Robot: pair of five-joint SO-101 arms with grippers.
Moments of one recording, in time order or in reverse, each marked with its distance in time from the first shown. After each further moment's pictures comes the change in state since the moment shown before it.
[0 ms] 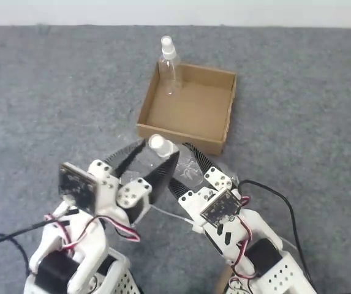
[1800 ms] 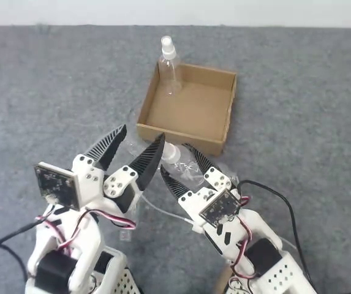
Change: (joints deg) left arm -7.8 -0.1 0.5 -5.4 3.1; right arm -0.1 0.1 0.0 0.1 0.1
